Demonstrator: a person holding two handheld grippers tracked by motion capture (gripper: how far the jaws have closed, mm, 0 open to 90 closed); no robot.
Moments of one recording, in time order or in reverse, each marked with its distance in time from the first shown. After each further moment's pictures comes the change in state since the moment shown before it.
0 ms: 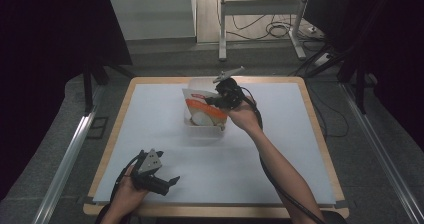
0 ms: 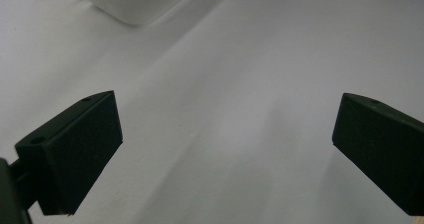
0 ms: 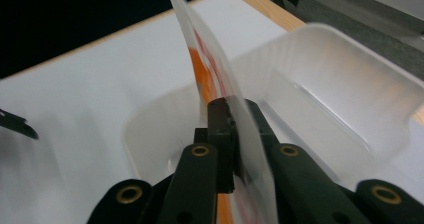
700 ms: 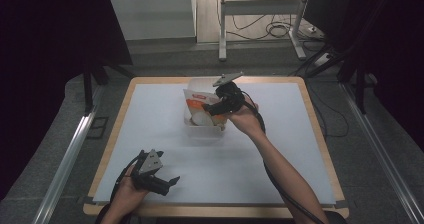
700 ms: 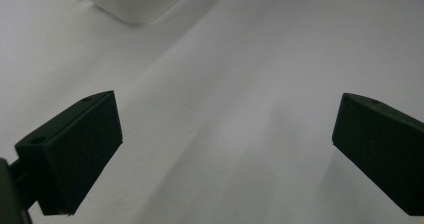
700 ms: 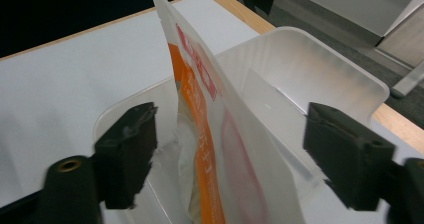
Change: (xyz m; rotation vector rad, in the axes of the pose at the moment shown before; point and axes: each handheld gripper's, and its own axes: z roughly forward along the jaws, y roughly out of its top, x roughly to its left) left arm 0.000 0.000 0.001 0.003 0.007 0.009; right arm 0.009 -0.005 0.000 -0.033 -0.111 -0.043
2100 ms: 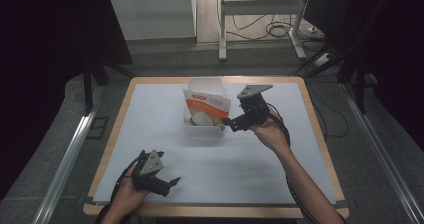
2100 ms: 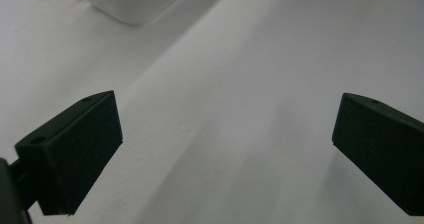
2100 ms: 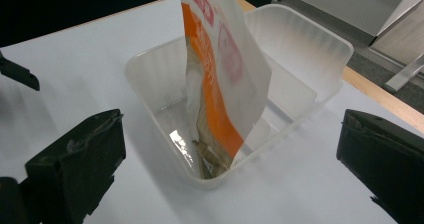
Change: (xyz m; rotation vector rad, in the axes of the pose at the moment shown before) left arm -0.003 0.000 0.001 0.004 0.007 0.014; right arm 0.000 -0.043 -0.068 -0.032 0.008 0.000
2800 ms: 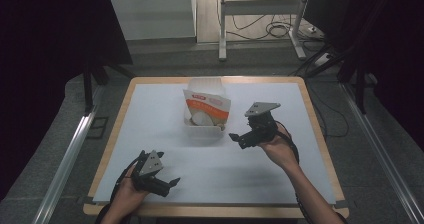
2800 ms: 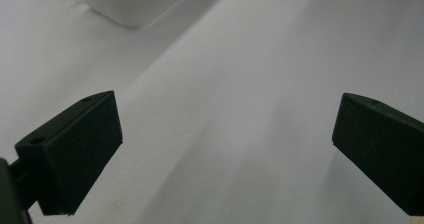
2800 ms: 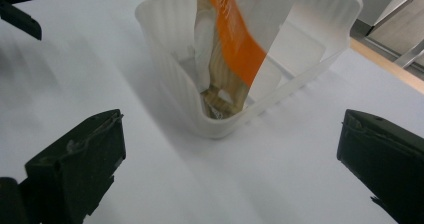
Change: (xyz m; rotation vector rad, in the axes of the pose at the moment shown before) left arm -0.001 0.000 -0.002 -0.007 -0.006 0.005; right arm 0.015 -0.044 -0.014 0.034 -0.018 -0.022
